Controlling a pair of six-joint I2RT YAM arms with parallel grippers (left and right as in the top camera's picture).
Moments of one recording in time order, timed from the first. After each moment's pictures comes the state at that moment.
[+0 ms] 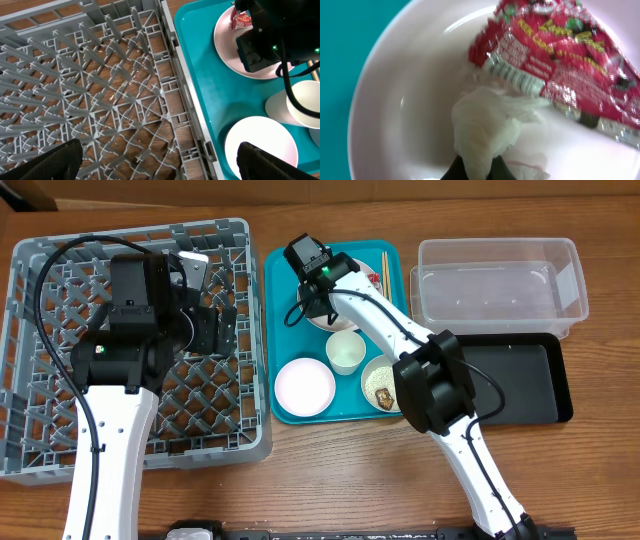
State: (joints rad) left arm -0.02 1.33 1.40 -0.97 0.03 0.14; right arm 0.60 2.58 2.31 -0.99 0.22 0.36
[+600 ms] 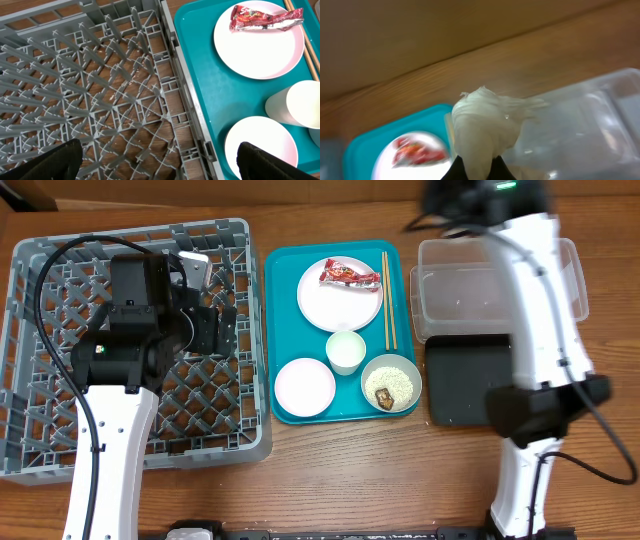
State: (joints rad) left arm -0.02 1.33 1.40 -0.97 0.03 0.14; right arm 0.18 2.20 2.59 -1.30 0.21 0.47
